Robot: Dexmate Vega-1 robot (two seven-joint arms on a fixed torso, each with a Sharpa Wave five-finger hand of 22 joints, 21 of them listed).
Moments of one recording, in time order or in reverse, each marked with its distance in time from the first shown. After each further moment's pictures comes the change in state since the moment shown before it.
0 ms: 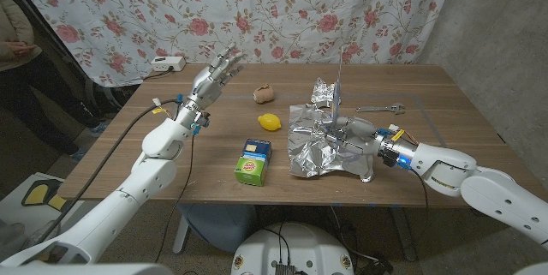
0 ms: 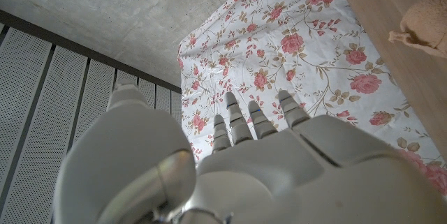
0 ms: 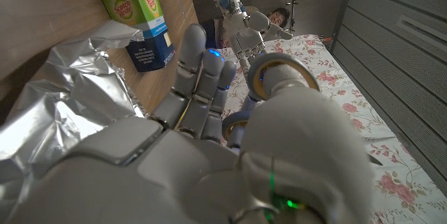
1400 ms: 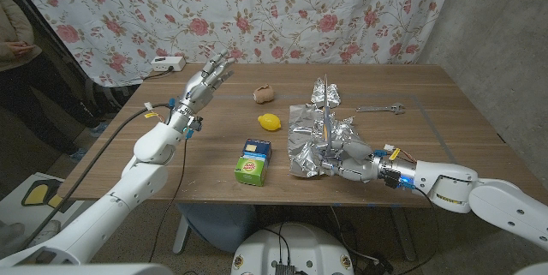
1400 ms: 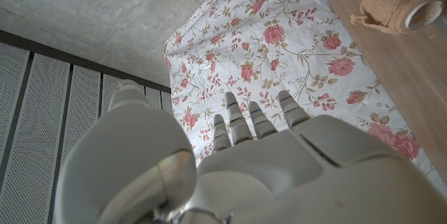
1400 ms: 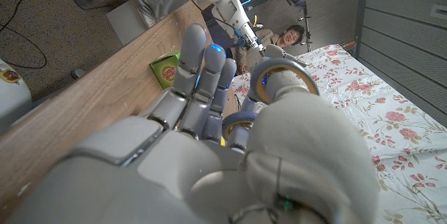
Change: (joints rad) left arm 0.025 0.030 -0.012 0.019 0.047 -0.012 0.053; left_hand 0.005 0.005 0.000 0.000 0.000 0.004 0.004 0.000 0.000 0.000 0.000 0.004 -0.009 0.000 0.000 0.000 -0.024 0.000 -0.011 0.000 0.000; right arm -0.080 -0.067 0.010 -0.042 0.093 -0.122 0.048; right_hand -0.164 -0.049 -0.004 0.030 -0.123 -0.009 0.008 -0.050 0.000 0.030 -0.003 -0.015 -0.022 0.025 -0.007 -0.080 -0.002 -0.018 -0.004 -0.001 -0.045
